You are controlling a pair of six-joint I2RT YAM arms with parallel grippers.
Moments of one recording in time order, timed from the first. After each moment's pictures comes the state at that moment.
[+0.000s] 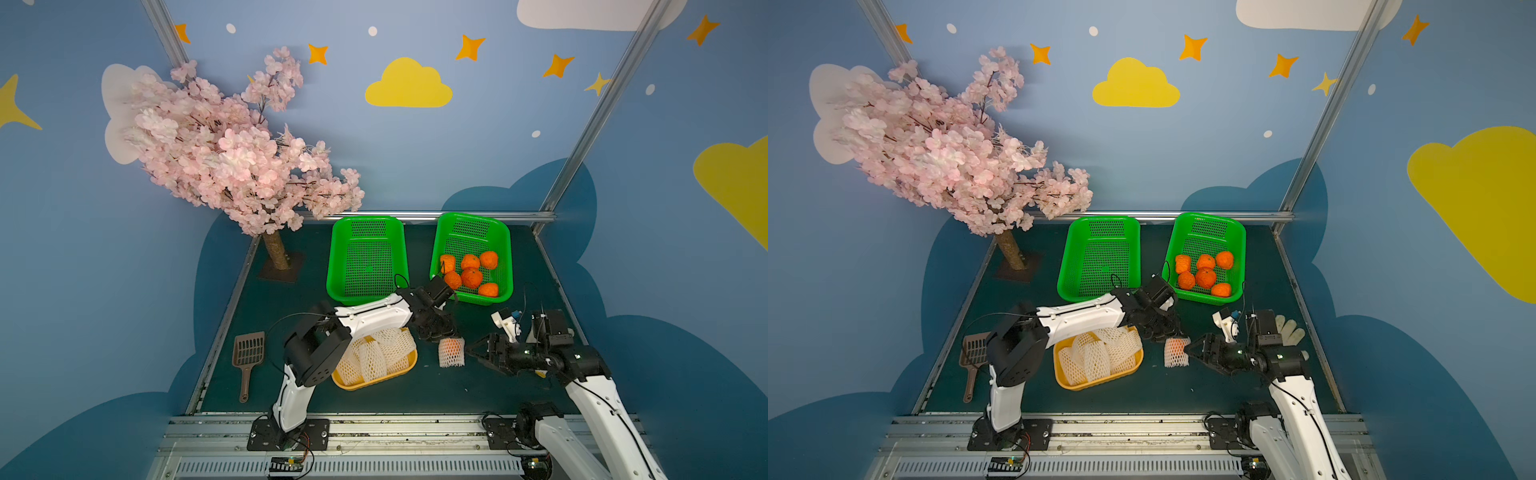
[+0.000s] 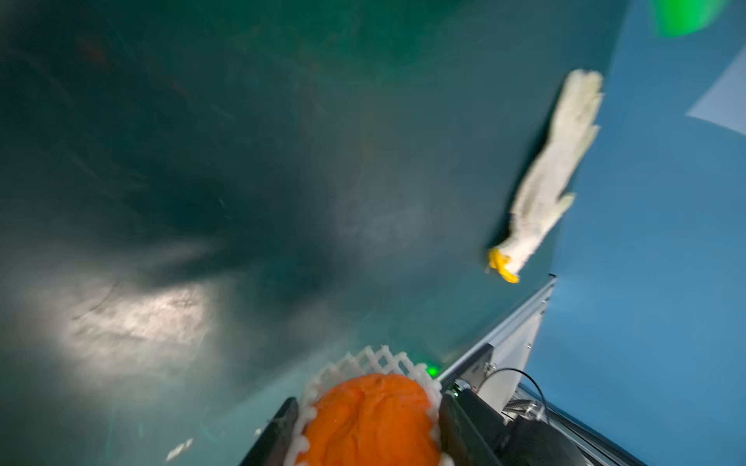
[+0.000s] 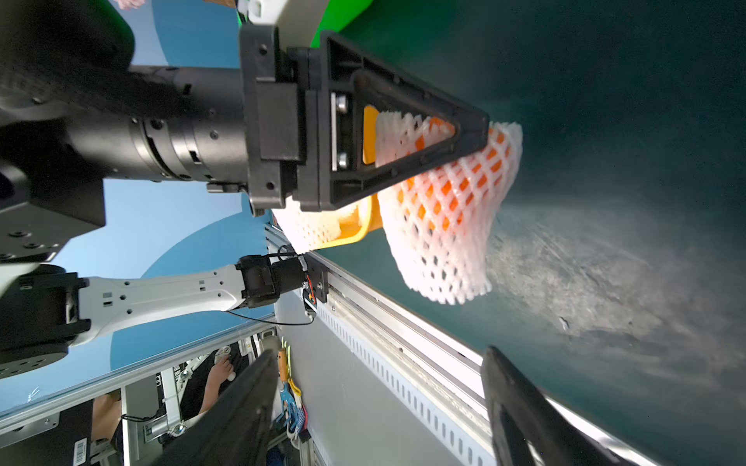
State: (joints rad) left arm -0.93 2.02 1.48 -0.51 0.41 -1.00; right arm 0.15 0.72 0.62 -1.00 -0.84 0.46
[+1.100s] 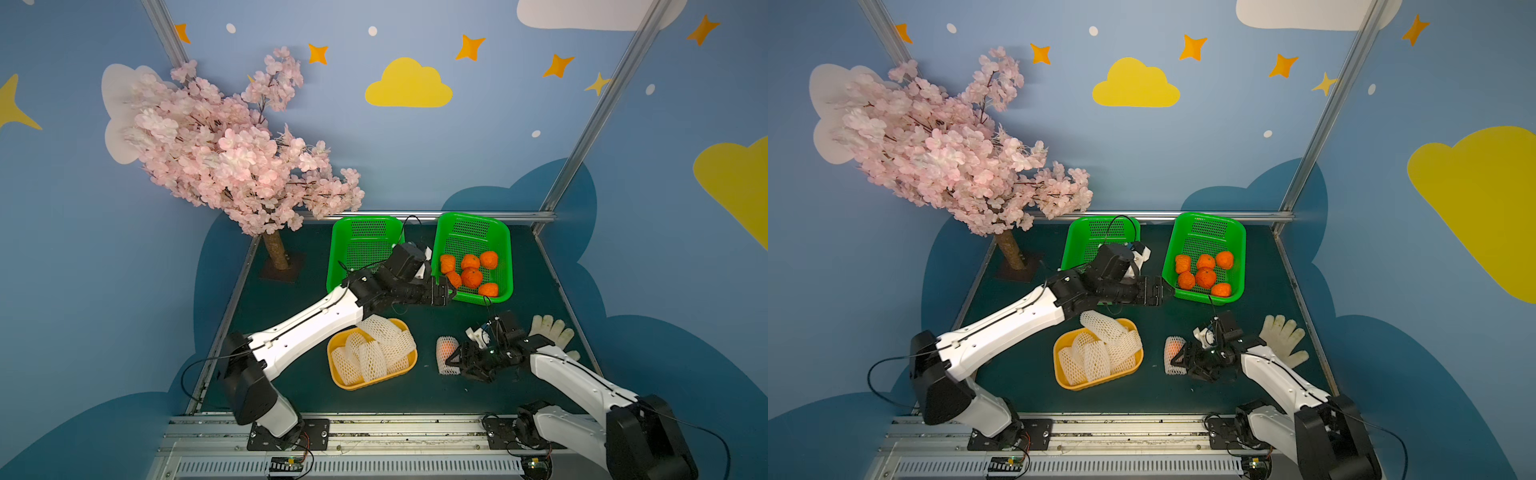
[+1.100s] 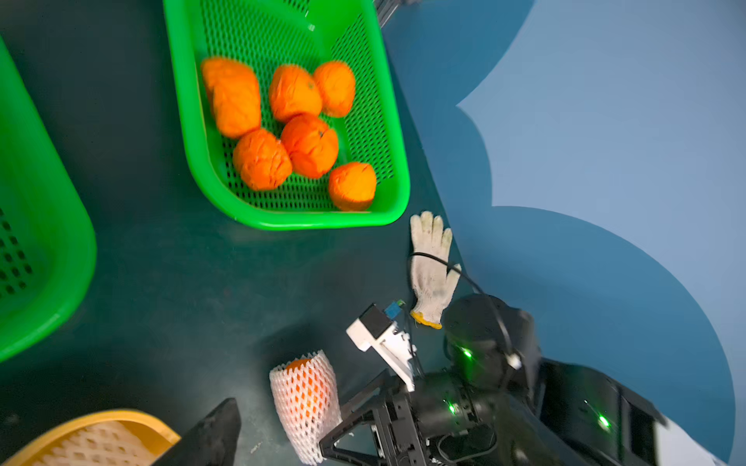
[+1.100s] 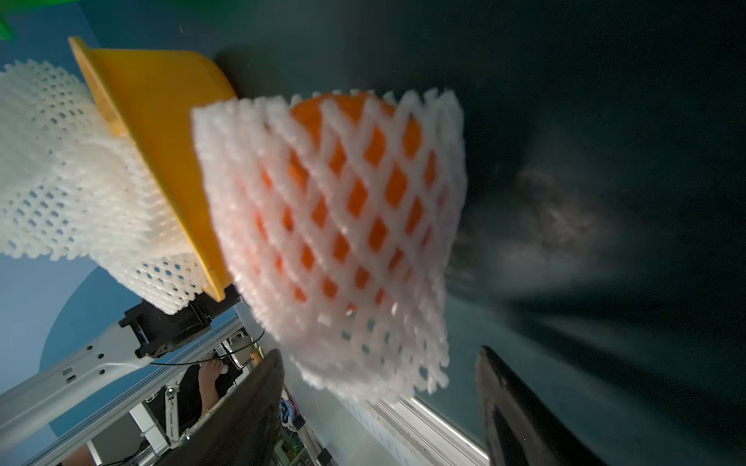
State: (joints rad) left arm -0.86 1.51 1.44 -0.53 0.18 -0.67; right arm 0.38 1.15 0.45 -0.56 -0.70 0.64
